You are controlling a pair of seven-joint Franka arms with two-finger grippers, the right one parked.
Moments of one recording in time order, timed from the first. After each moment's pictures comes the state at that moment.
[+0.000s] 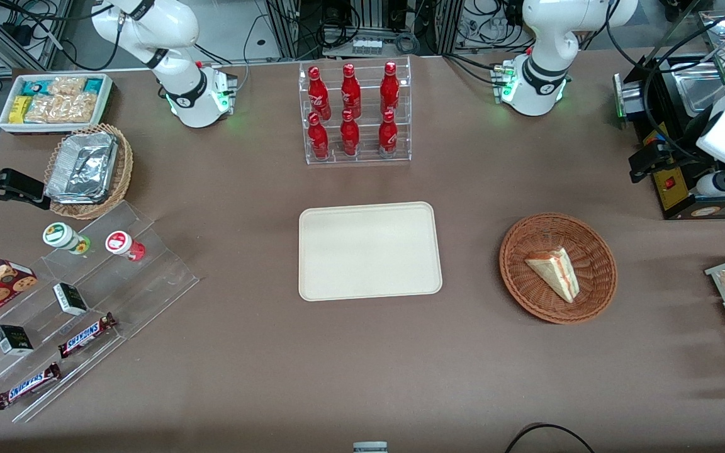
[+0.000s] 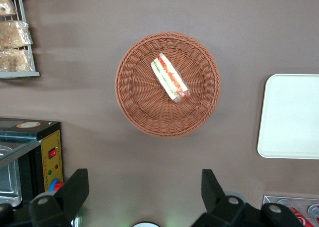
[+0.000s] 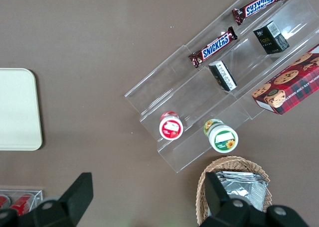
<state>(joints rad) -0.05 -0.02 -0.03 -1.58 0.04 1.50 -0.14</state>
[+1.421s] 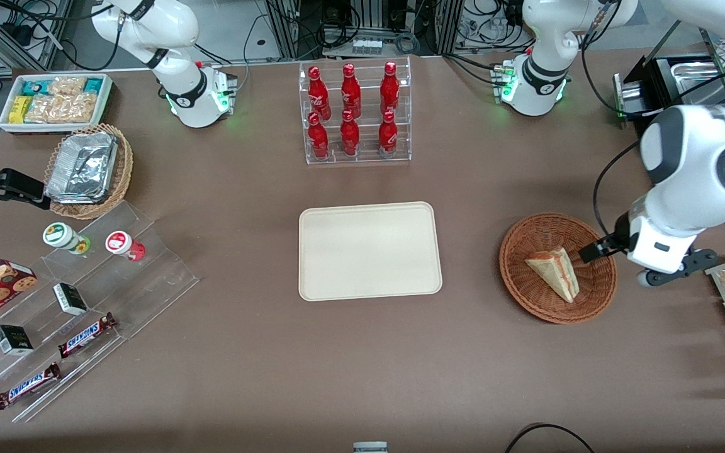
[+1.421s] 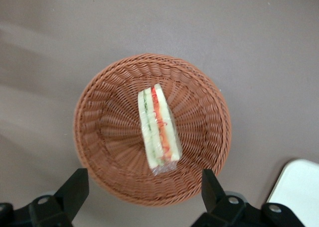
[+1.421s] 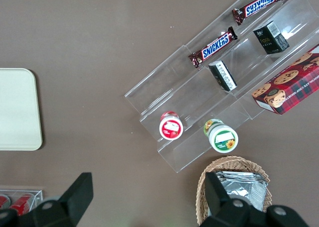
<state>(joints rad) -0.05 0.18 -0.03 -1.88 0.04 2.05 -0.52</state>
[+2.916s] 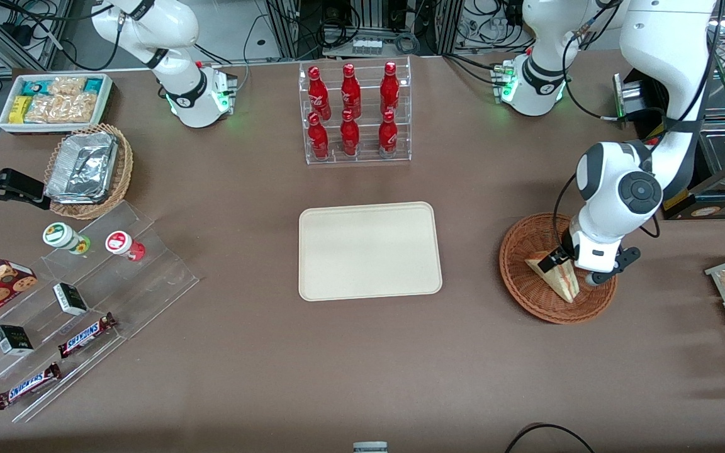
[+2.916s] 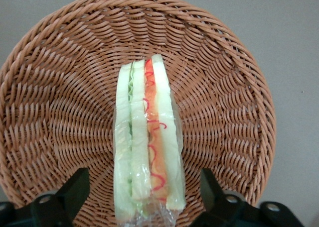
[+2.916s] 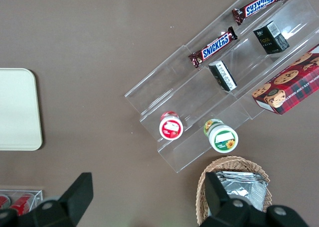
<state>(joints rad) -0.08 0.27 -0.03 -2.18 0.03 2.48 -0.69</state>
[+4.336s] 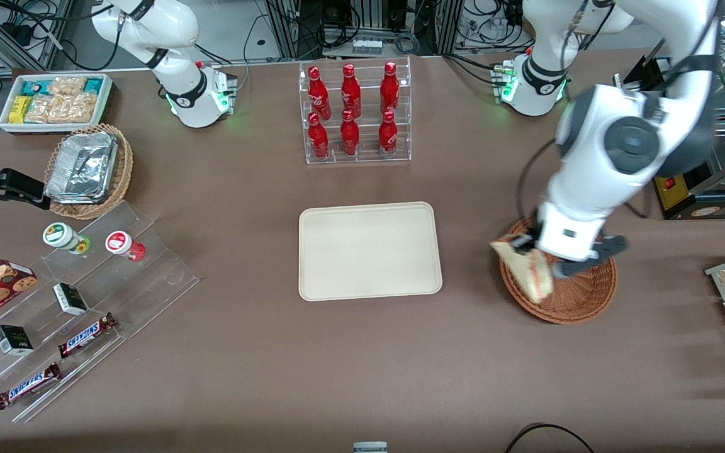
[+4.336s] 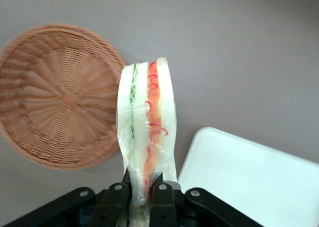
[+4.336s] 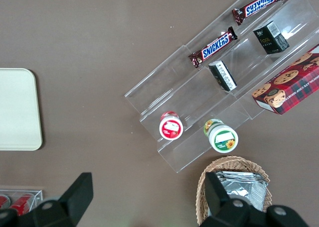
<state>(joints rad) -0.35 0.23 -0.05 -1.69 0.00 1.95 -0.75</state>
